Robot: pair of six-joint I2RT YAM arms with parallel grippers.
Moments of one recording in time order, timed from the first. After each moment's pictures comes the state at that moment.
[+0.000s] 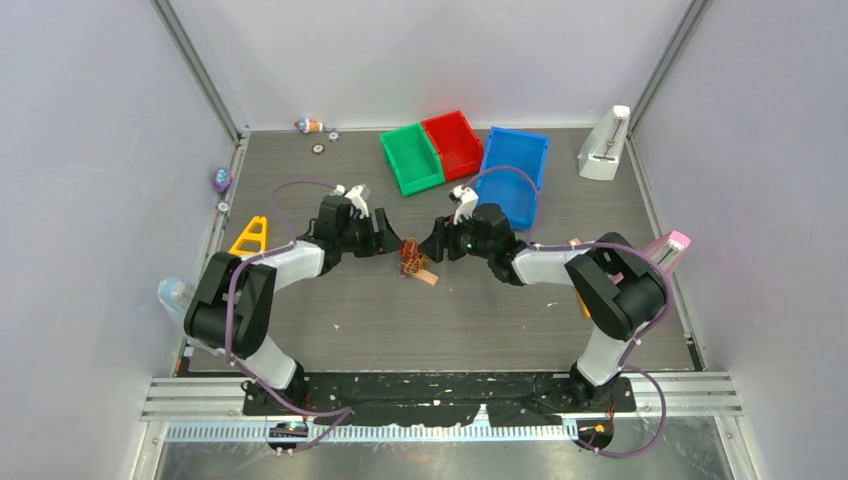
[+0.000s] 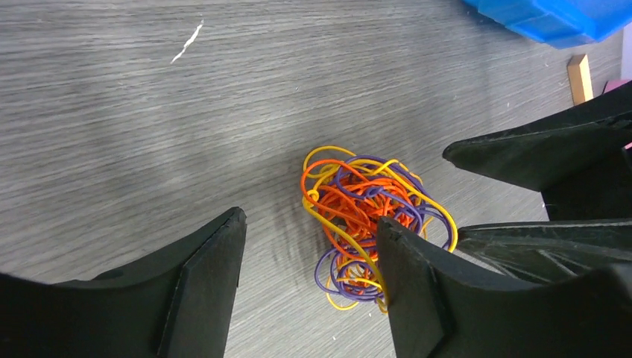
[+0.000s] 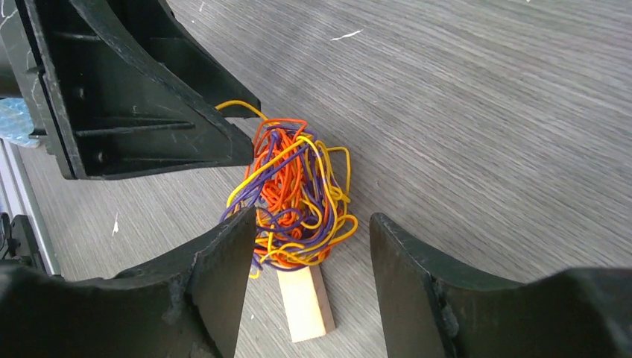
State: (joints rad) left arm -0.33 1.59 0.75 0.18 0.35 -0.50; right arm 0.61 1.72 0.76 0.57 -0.31 0.39
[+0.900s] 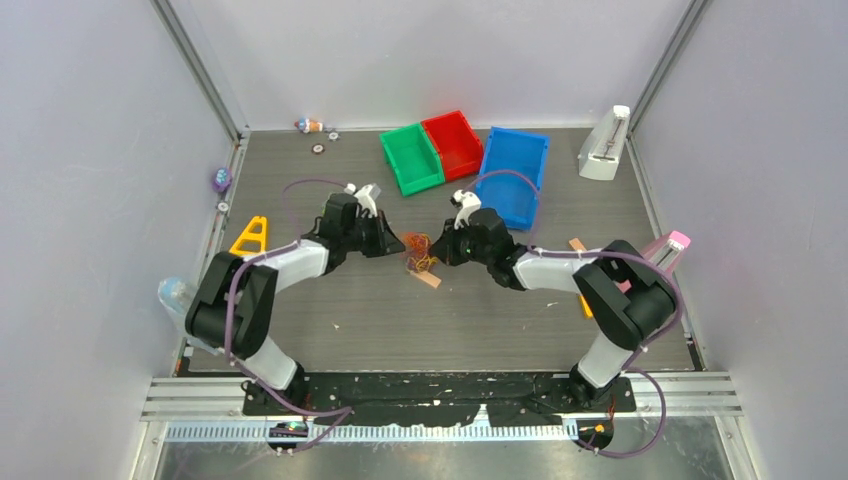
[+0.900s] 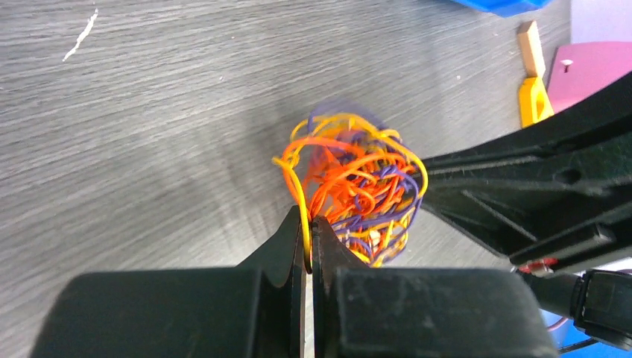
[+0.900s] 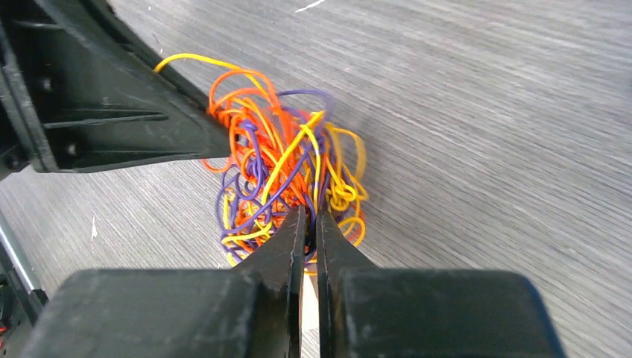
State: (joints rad) left arm -0.36 1.65 0.81 0.15 0.45 -0.52; right arm 0.64 1.71 0.79 0.44 -0.20 0.41
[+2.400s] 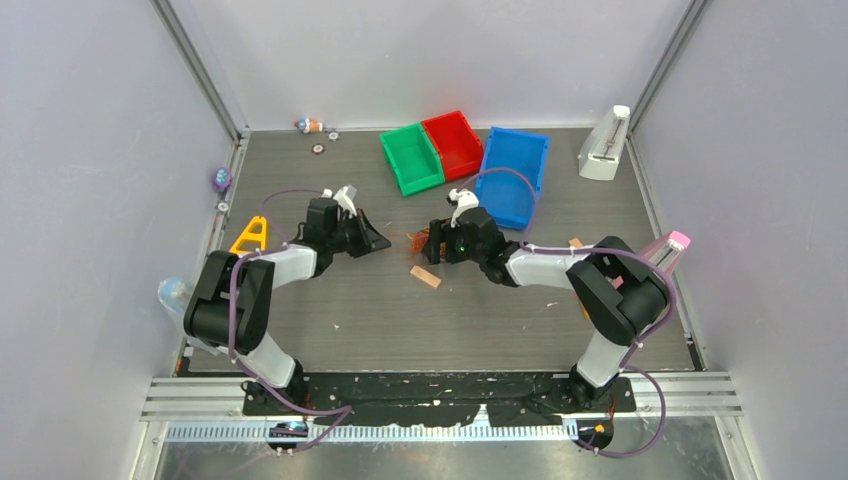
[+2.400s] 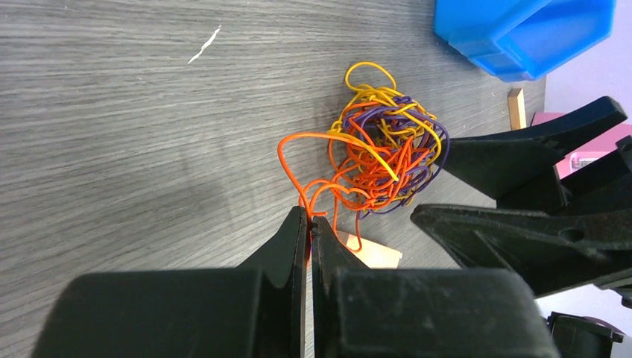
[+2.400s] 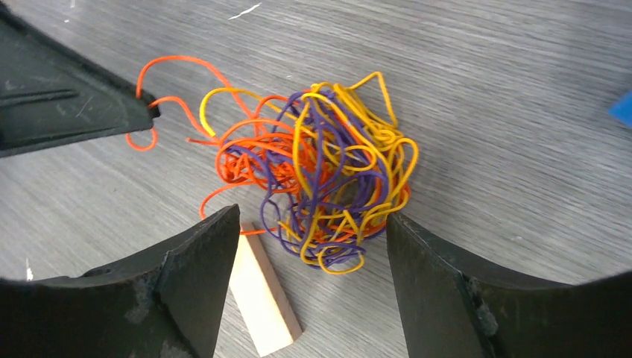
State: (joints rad) left arm -0.25 1.62 0.70 0.29 0.48 -0.63; right arm 0.67 1.71 0.82 0.37 -0.03 0.40
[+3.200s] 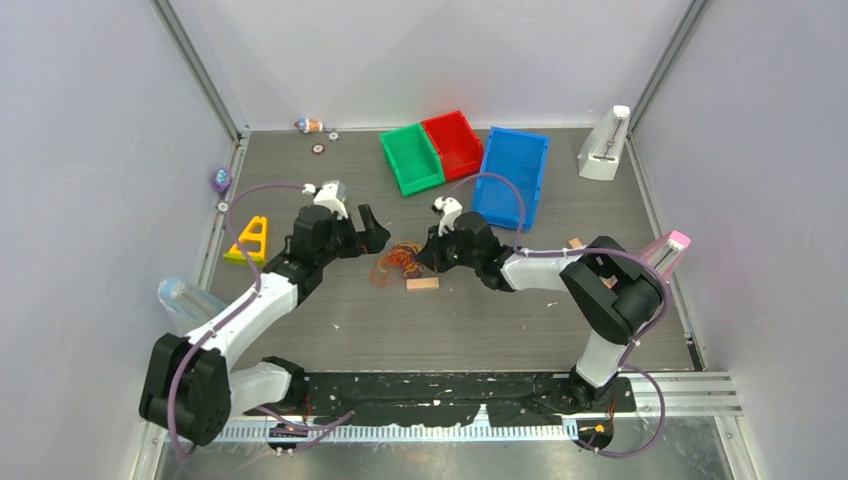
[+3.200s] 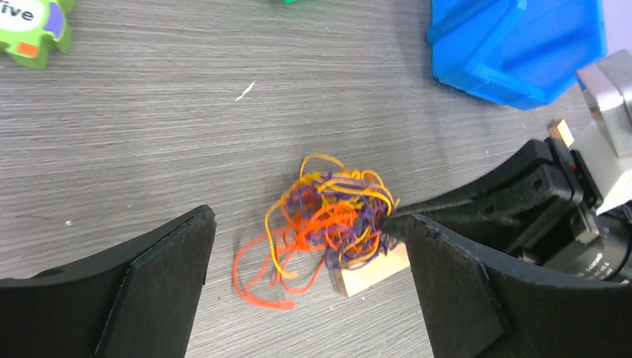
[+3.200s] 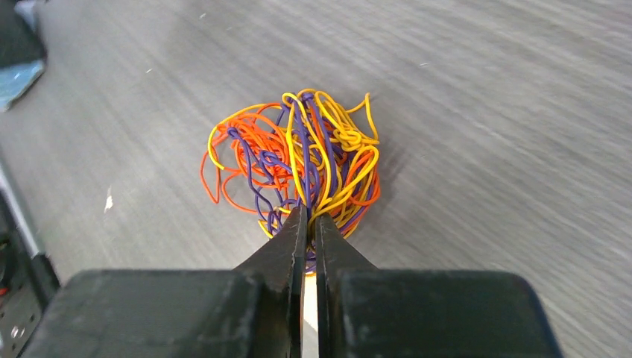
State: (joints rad) left arm -0.37 1.18 0.66 0.04 0.10 -0.48; right arm 0.71 1.74 0.82 0.43 -0.19 0.37
